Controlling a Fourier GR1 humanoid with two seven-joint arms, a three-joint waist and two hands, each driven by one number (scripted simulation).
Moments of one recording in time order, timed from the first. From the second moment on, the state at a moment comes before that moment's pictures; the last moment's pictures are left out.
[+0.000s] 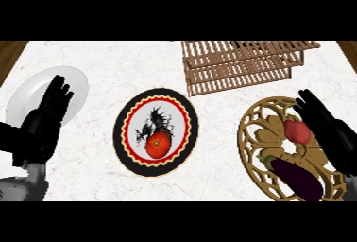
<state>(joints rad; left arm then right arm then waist) -0.12 0.41 -0.11 -1.64 0.25 0.28 0.14 -0.04 -0.53 0.11 -1.59 -0.44 0.05 0.07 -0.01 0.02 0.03</state>
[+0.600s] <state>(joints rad) -0.11 0.37 -0.11 -1.65 0.19 0.32 0.13 -0.23 -0.51 -0.09 -1.44 -0.43 0.03 -0.12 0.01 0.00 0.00</state>
